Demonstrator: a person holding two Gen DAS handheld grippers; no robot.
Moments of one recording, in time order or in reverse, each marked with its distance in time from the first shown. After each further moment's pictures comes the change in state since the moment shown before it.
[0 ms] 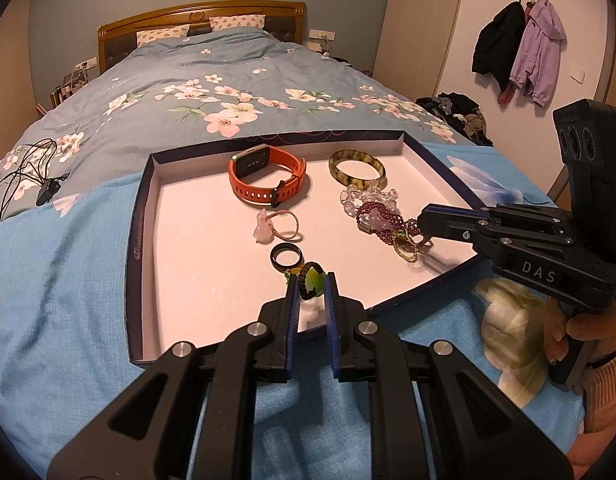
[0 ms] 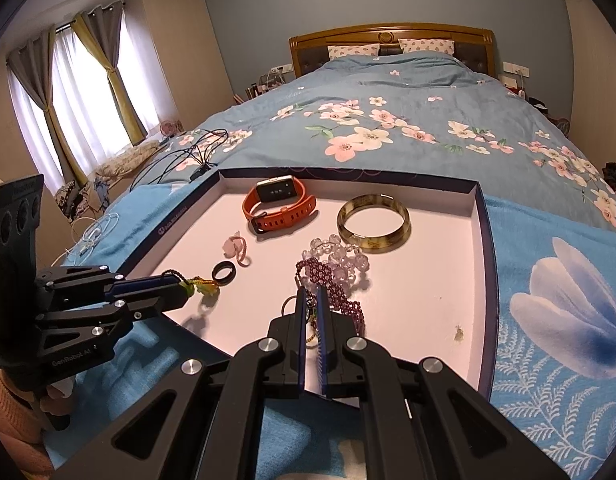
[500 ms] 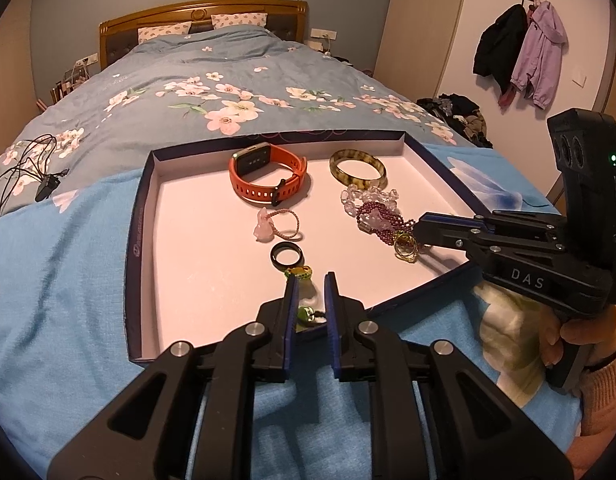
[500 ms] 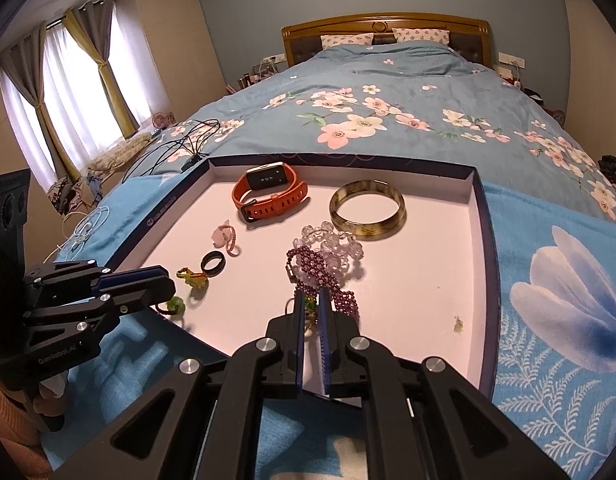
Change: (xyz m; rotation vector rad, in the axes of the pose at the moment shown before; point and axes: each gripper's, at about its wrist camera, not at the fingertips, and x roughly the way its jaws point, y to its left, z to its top) left arm 0.001 -0.001 0.001 -0.012 0.002 -0.003; right arm 0.007 -0.003 0.000 0.016 0.033 -0.023
